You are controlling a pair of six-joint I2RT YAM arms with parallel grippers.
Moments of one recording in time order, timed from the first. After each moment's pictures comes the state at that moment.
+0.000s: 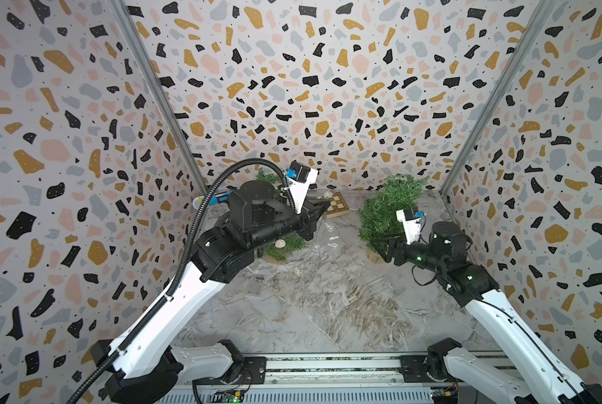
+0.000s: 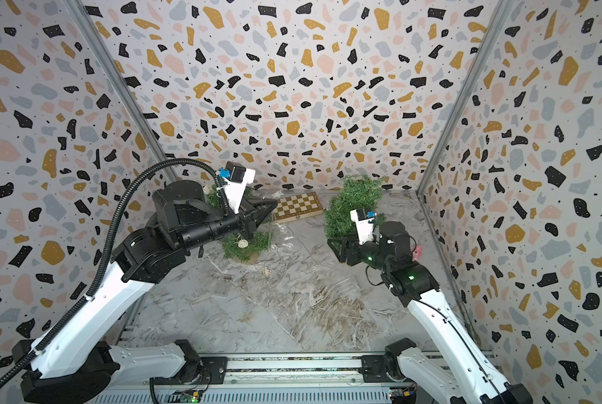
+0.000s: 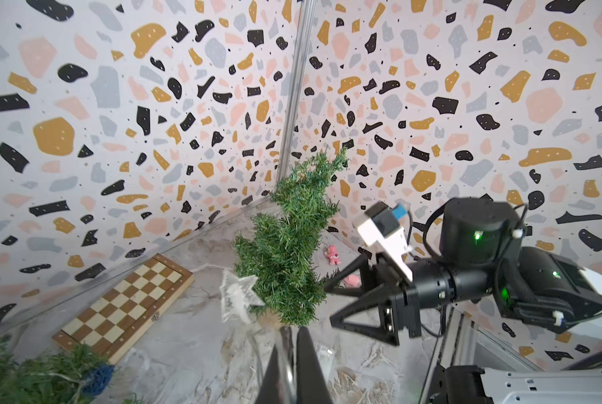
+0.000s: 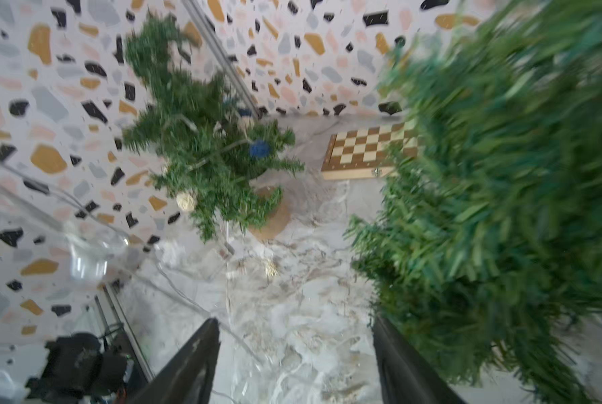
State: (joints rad) left arm -0.77 1.23 1.67 -0.61 0.17 -0.16; right arm 0.46 0.92 0.89 -0.39 -0.39 0.21
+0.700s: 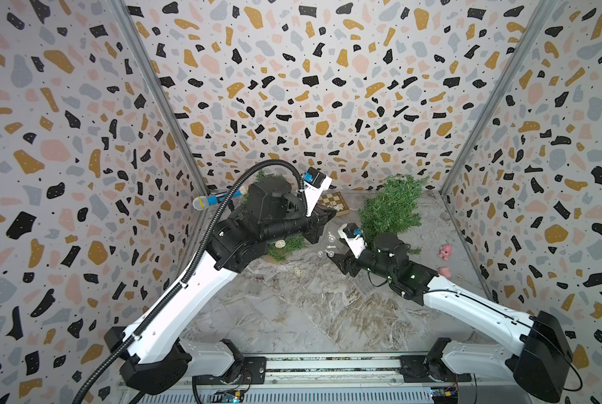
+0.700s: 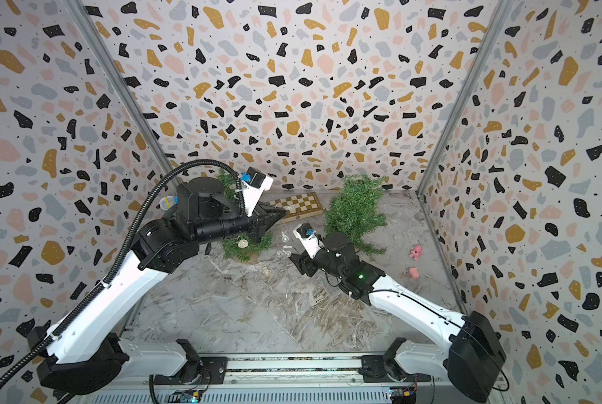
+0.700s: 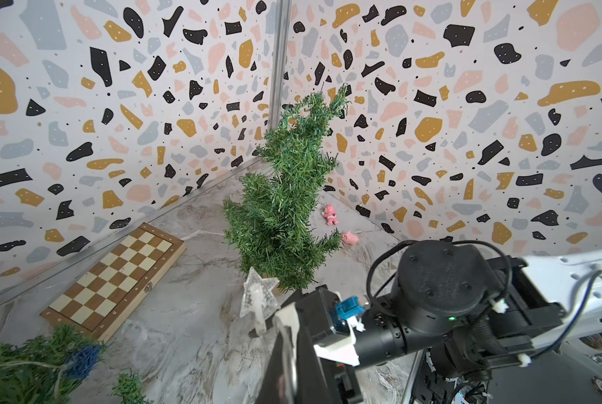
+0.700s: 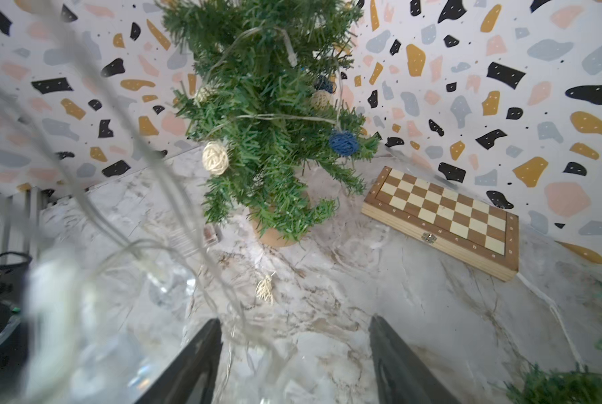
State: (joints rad) left arm -0.77 1.30 1.70 -0.72 0.23 -0.11; right arm 0.79 1.24 0.85 0.08 -0.13 -0.05
